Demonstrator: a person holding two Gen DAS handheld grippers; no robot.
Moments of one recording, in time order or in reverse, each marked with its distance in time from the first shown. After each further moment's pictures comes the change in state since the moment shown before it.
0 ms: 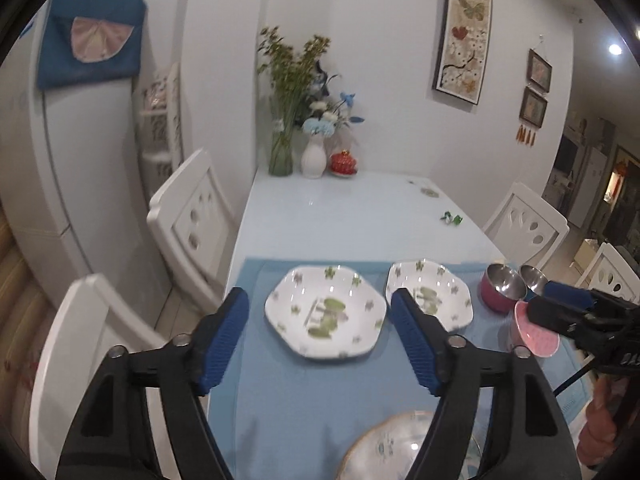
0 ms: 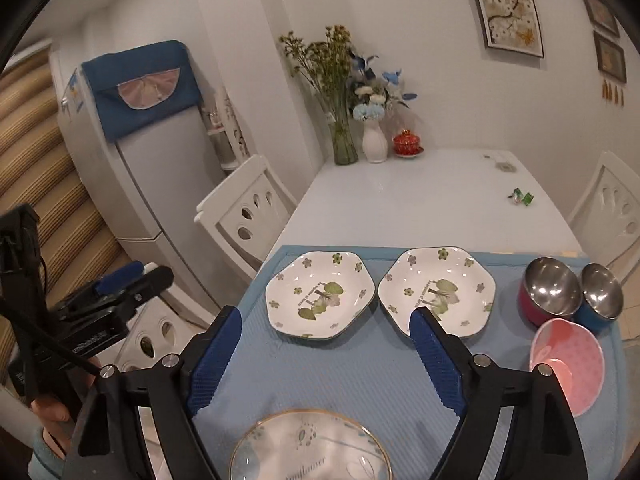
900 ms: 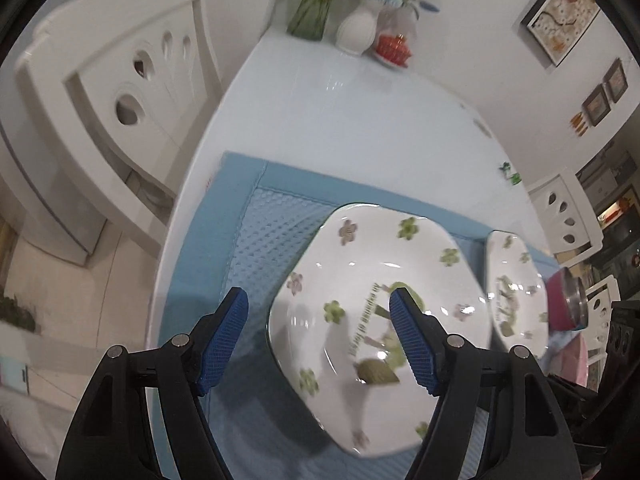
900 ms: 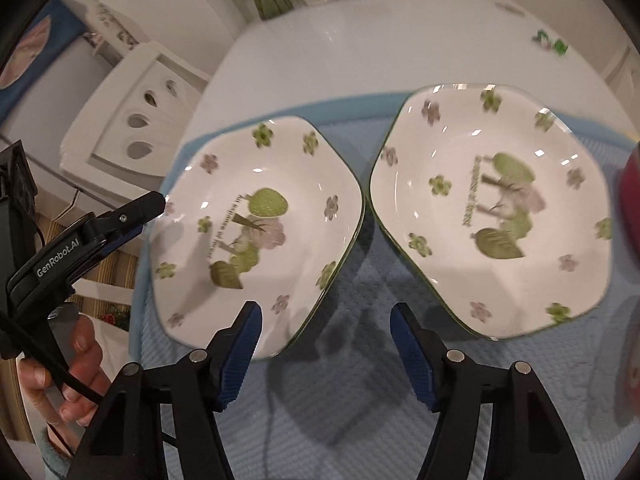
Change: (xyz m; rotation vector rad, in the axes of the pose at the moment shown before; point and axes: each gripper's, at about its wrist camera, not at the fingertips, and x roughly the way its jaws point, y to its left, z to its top) left arm 0.261 0.083 -0.032 -0.236 0.436 -0.108; right arm 0.245 -0.052 -0.027 0.237 0.482 -0.069
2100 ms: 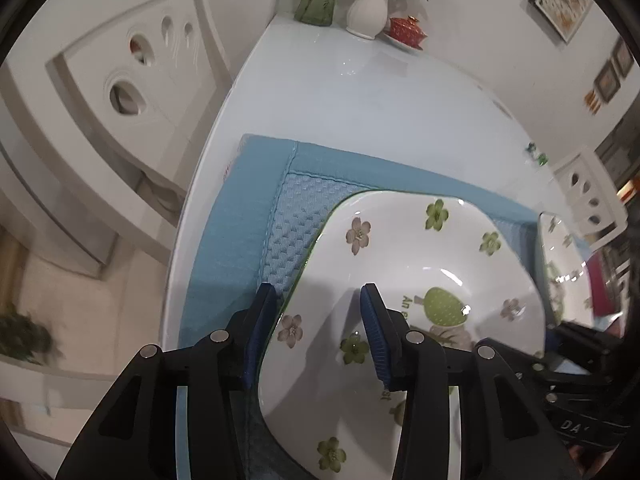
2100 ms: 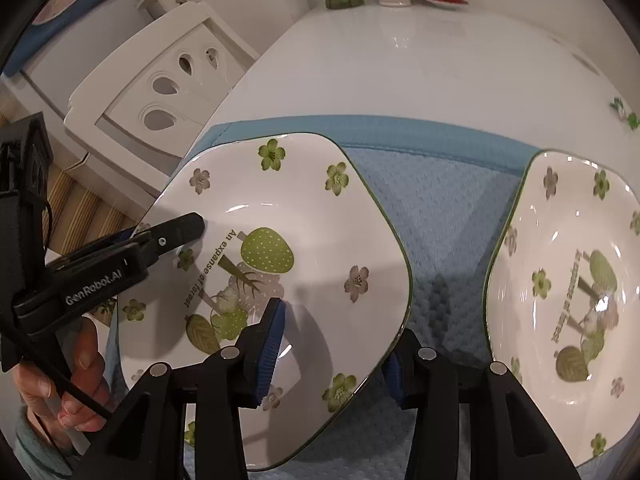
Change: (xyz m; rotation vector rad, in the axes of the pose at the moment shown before) left arm 0.033 0.020 0.003 0.077 0.006 0.082; right arm 0.047 0.027 0.031 -0.234 -0.024 0.029
